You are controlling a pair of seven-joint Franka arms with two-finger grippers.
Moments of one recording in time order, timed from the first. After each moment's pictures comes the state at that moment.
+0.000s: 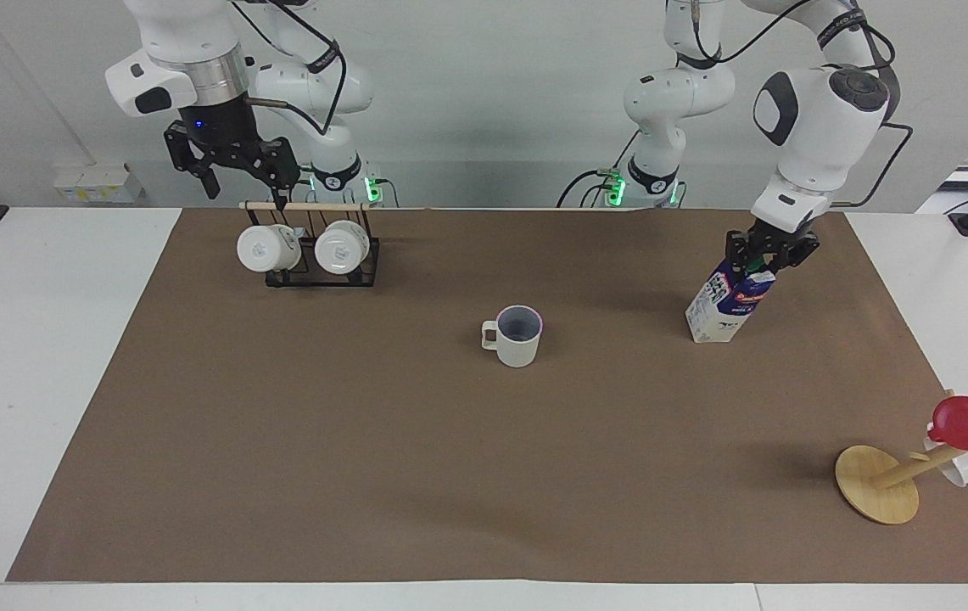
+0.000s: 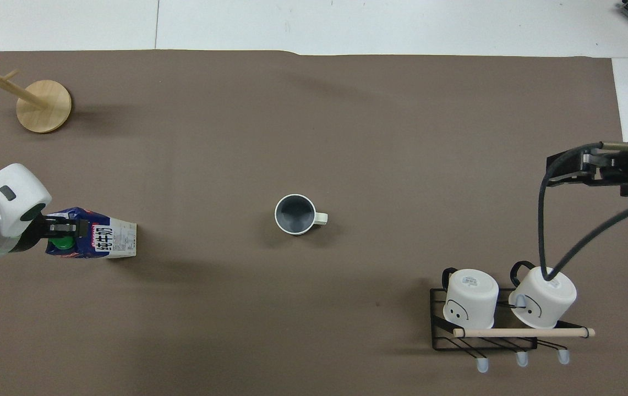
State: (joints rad) left arm 0.21 -0.23 -0.24 -2.22 -0.04 2.07 0.09; right arm 0.00 0.00 0.12 -1.44 -0.07 1.45 0.27
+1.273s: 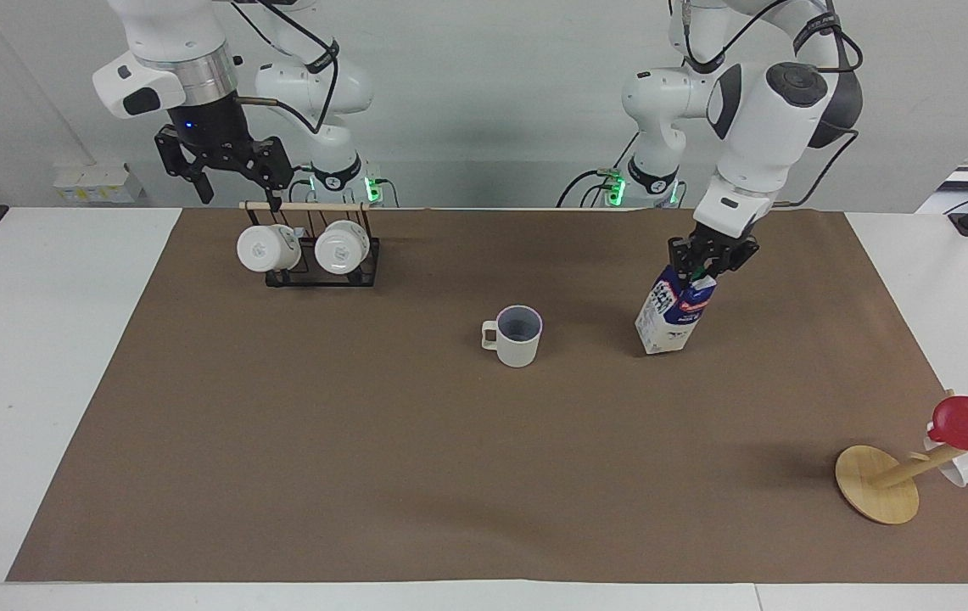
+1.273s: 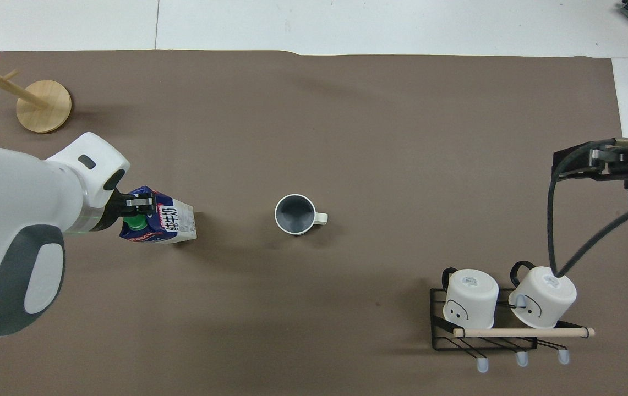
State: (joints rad) left arm -0.02 -0.13 -0.25 -2.05 -0.07 2.02 -0.29; right arm -0.02 0.01 0.12 -1.44 -0.06 1.47 0.23
